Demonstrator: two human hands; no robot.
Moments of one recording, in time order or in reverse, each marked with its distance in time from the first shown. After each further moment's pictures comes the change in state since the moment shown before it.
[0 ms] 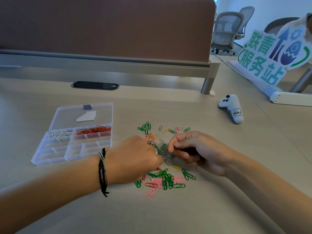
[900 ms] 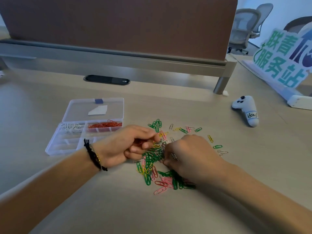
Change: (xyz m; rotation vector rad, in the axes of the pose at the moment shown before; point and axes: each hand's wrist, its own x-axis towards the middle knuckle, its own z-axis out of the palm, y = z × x) left_hand -0.023 -0.028 0.015 -2.153 0.096 -0.661; right_hand 0.008 -0.014 0.053 -1.516 0.185 -0.342
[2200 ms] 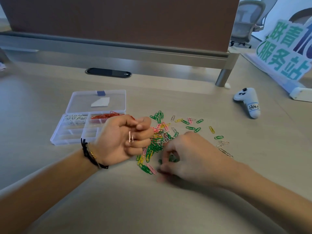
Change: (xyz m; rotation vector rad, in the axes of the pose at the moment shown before) left_hand -0.011 -0.017 -0.009 -0.464 -0.366 0.093; right_hand -0.019 -0.017 -0.004 0.318 -0.059 0.021
